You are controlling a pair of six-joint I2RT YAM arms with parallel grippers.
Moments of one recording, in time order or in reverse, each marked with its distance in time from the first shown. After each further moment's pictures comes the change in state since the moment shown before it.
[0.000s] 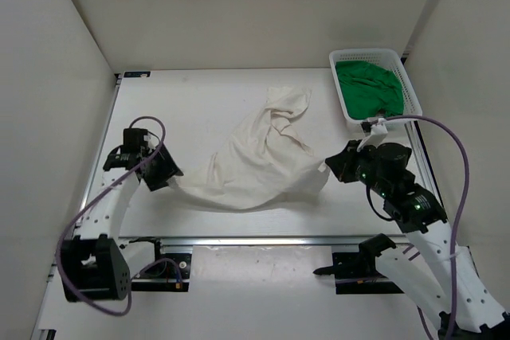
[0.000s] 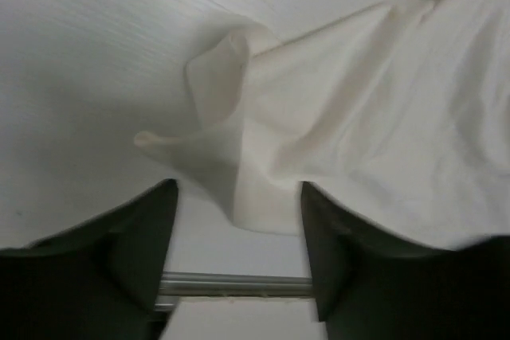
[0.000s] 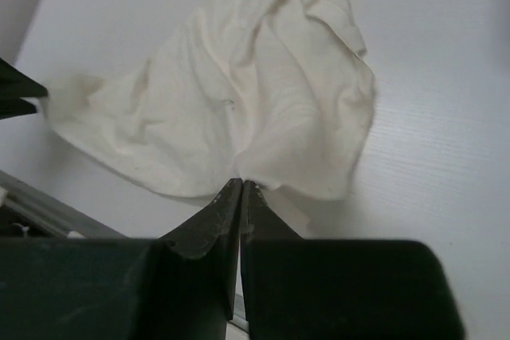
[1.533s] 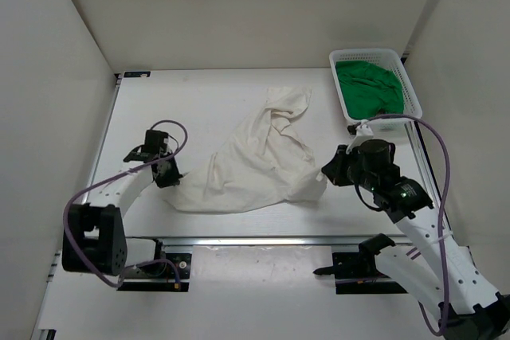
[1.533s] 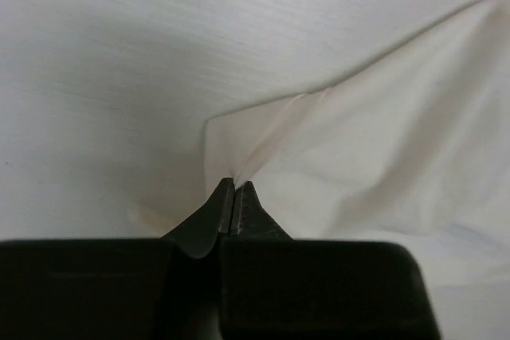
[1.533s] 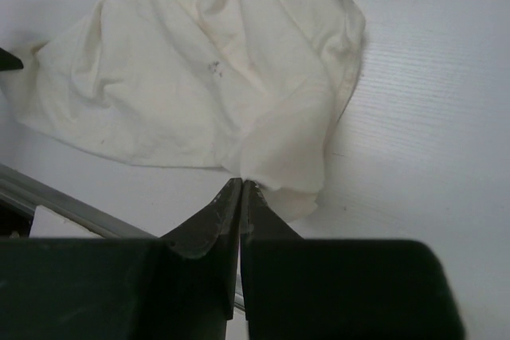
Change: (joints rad) left arm -0.126 0.234 -0.077 0.206 -0.184 0.141; right arm 0.000 0.079 -0.091 -0.021 -0.006 -0.013
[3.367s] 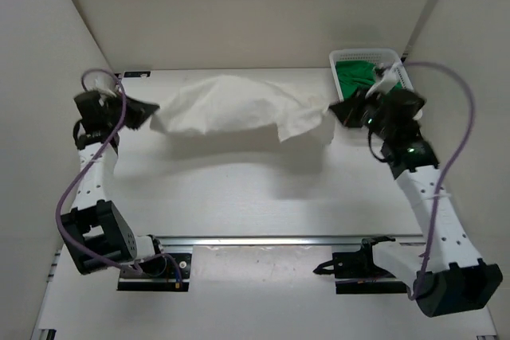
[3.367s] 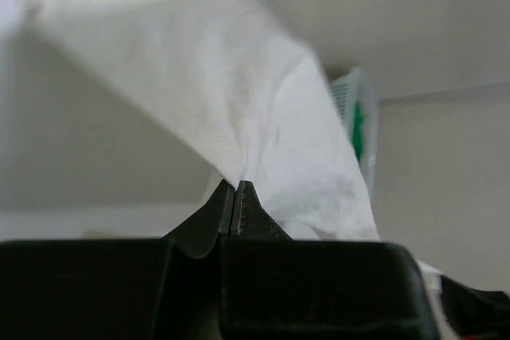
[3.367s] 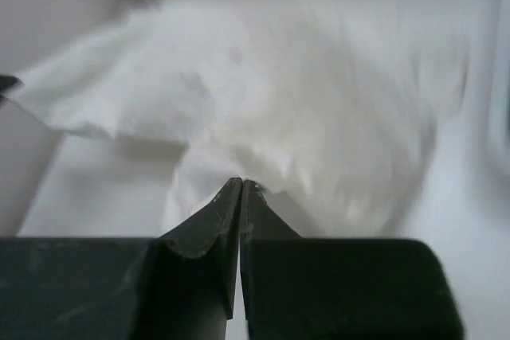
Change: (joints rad) left arm 0.420 -0.005 0.429 0.402 0.686 -0.423; right arm -0.283 0.357 0.509 0.287 -0.256 -0.031
